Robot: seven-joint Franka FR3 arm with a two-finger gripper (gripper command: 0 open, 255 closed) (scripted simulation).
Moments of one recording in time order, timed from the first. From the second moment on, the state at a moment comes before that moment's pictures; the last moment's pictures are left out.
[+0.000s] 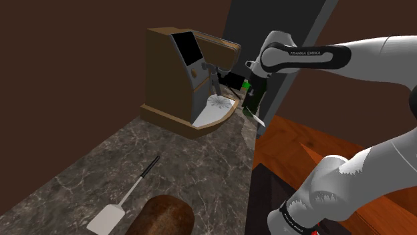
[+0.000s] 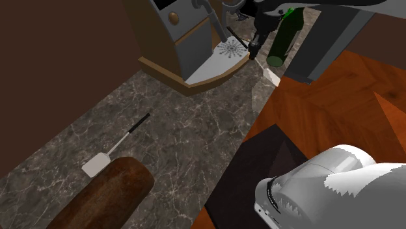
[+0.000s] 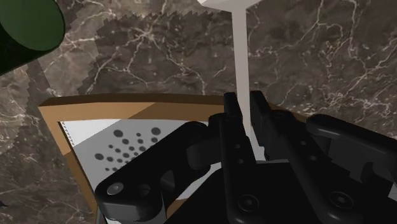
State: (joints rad) arm 0.03 -0.35 -0.33 -2.26 -0.07 1.98 -0.68
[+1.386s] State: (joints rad) arm 0.03 -0.24 -0.36 -2.45 -0.05 2.28 -0.72
